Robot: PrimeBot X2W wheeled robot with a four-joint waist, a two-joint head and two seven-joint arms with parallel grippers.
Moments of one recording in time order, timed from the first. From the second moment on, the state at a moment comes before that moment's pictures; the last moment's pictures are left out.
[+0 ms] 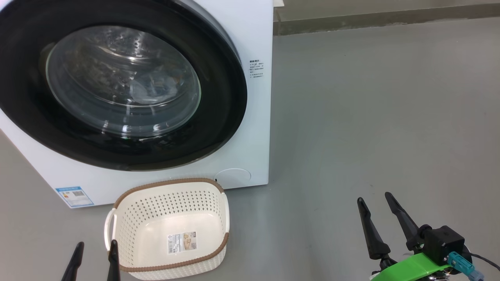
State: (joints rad) left arm 0.16 0.05 0.07 0.04 -0.14 -0.13 -0.25; right arm -0.02 -0.06 0.04 0.14 0.21 0.13 -0.26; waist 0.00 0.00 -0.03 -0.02
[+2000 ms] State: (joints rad) left arm 0.11 0.03 0.06 0.15 -0.64 -0.13 -0.12; right arm 0.00 -0.06 -0.01 0.21 0.70 0.13 -0.14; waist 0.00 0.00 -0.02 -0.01
